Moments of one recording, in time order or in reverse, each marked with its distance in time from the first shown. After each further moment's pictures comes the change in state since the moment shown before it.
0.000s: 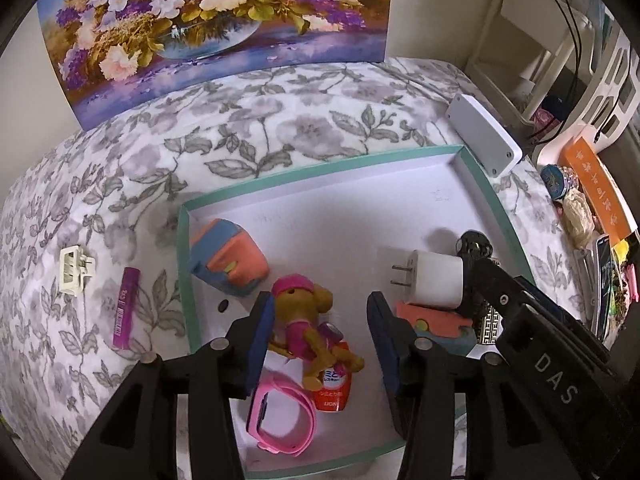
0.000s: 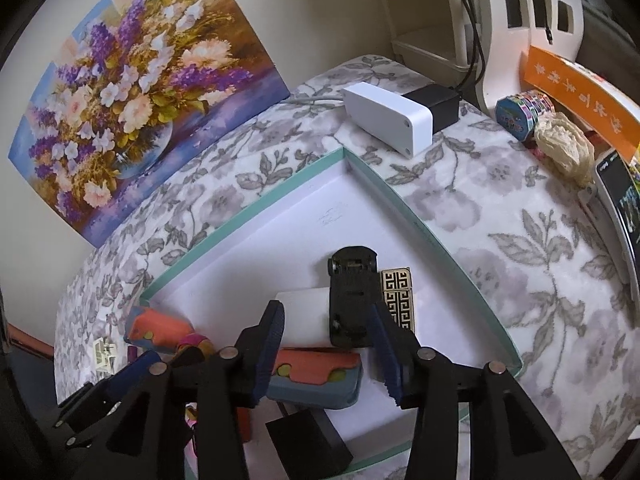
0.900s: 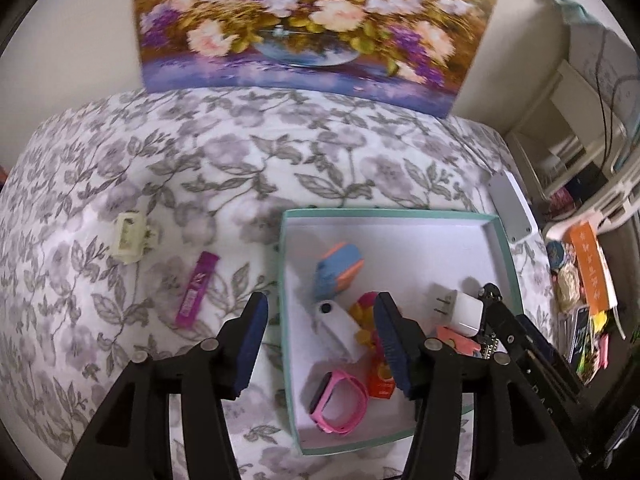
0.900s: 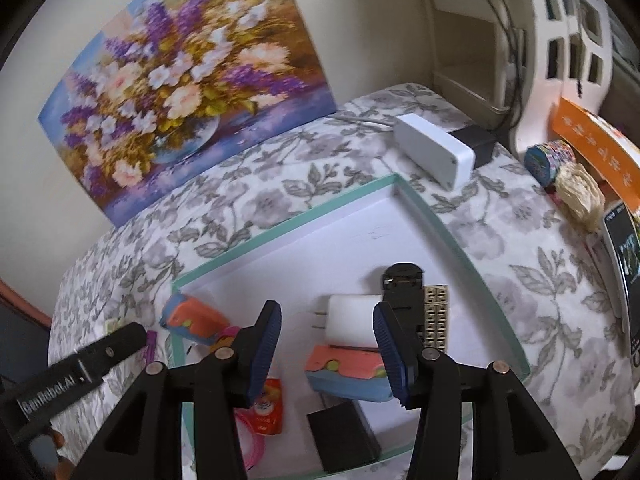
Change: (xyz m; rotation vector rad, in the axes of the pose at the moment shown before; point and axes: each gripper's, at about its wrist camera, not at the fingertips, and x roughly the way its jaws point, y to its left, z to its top) left arm -0.048 0.089 0.001 -0.248 -0.035 -0.020; right arm -0.023 0.044 -0.005 -0.140 -0.047 0.024
